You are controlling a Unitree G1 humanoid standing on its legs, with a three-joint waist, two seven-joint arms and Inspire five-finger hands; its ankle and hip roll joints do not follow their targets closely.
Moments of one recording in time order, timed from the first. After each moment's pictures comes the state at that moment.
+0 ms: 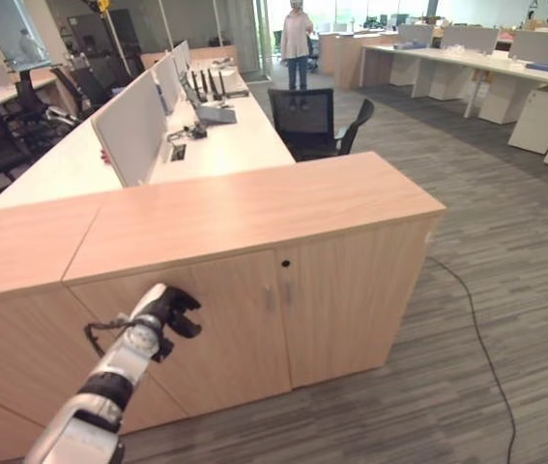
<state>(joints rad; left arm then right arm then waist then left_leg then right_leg) -0.44 0.62 -0.35 0.84 0.05 0.09 0.04 0.11 -0.32 0.20 1.37 -0.01 0.05 0.06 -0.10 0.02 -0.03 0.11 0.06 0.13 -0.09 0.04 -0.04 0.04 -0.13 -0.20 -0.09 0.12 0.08</state>
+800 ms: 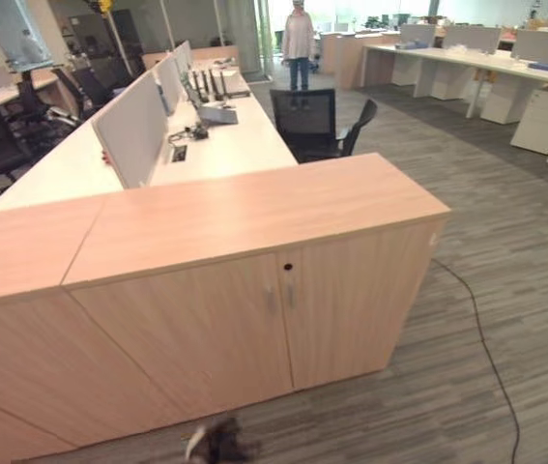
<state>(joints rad) 0.19 0.19 -0.21 0.97 -0.36 0.04 -0.05 0.10 -0.28 0.21 1.38 -0.01 0.05 0.04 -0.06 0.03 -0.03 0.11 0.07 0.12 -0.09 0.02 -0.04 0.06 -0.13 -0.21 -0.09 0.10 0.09</state>
